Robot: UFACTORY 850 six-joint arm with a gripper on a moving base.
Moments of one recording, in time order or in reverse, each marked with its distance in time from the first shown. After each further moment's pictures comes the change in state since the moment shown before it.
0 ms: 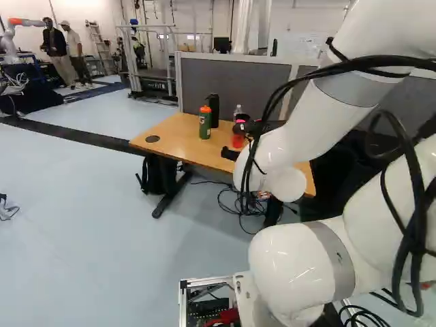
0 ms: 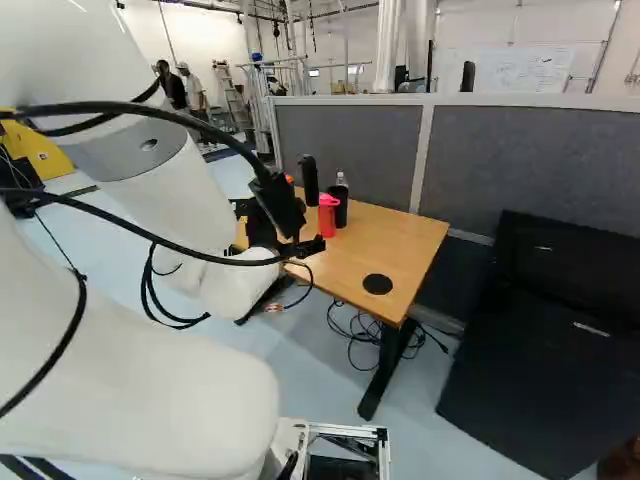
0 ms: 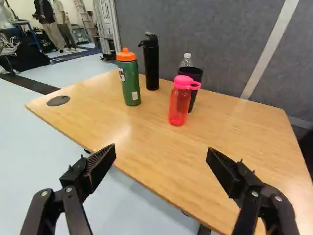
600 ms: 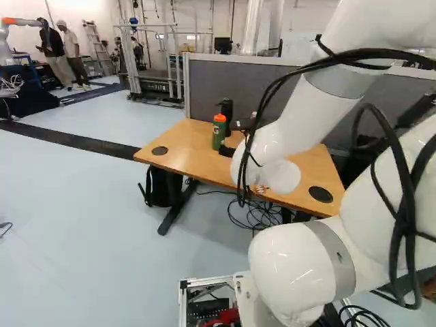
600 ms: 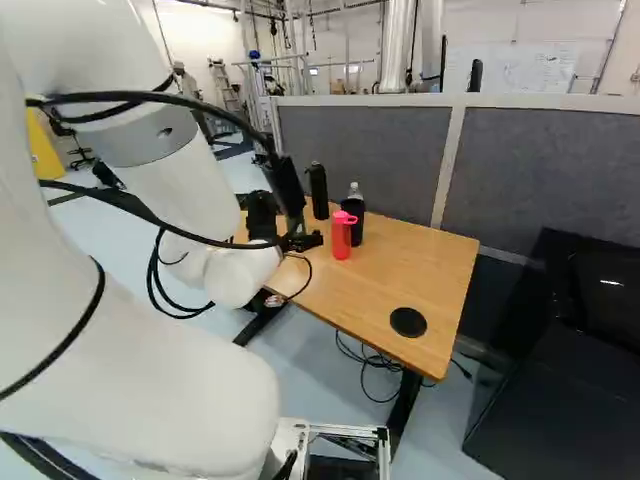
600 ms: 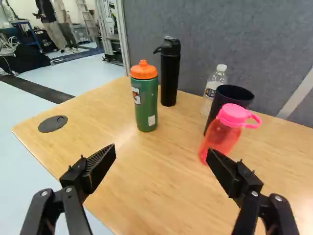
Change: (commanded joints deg) arm 1.8 -5.1 -4.4 0.0 0.0 0.0
